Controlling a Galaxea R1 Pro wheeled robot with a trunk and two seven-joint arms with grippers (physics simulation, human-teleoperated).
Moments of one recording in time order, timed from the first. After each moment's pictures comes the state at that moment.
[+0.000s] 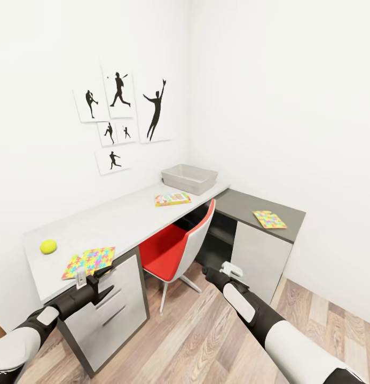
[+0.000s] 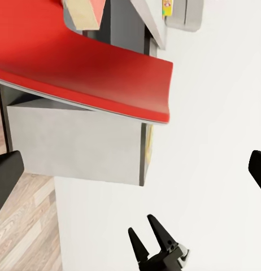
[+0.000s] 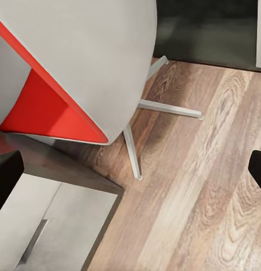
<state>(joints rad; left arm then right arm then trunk) -0.79 0.23 1.20 -0.19 -0.20 0.75 -0.96 -0.71 0.01 0.57 -0.67 -1.04 0.14 -0.30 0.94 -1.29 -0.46</state>
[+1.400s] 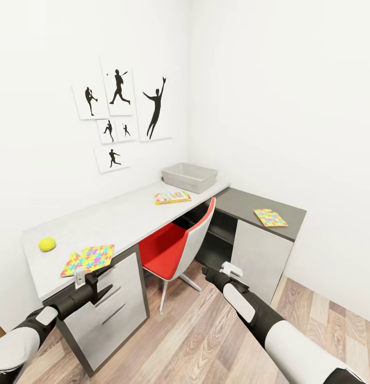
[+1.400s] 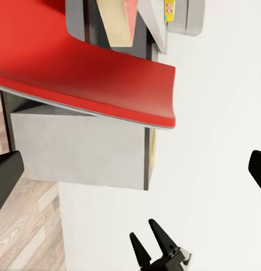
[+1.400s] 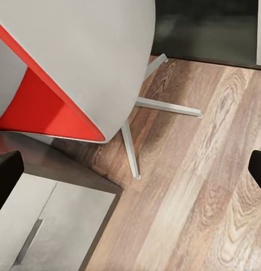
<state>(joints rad) -0.79 0.24 1.20 -0.19 -0.20 0.73 -0.97 -0.71 0.01 0.57 -0.67 -1.04 0.14 -0.30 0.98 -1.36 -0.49</state>
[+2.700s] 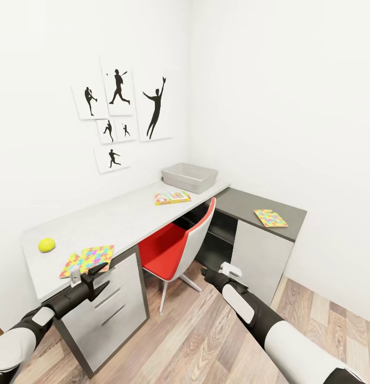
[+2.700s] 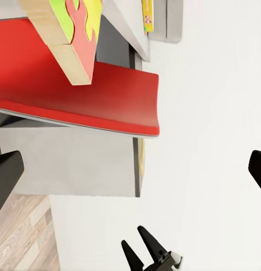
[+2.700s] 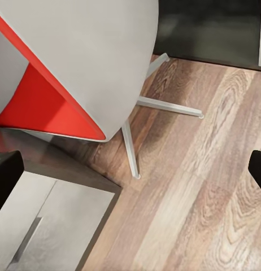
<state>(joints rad) -0.79 0.25 1.20 -0.19 -0.20 0.70 -1.04 -0.71 0.01 0.59 -0.67 -1.04 0.14 -0.30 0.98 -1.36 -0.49</state>
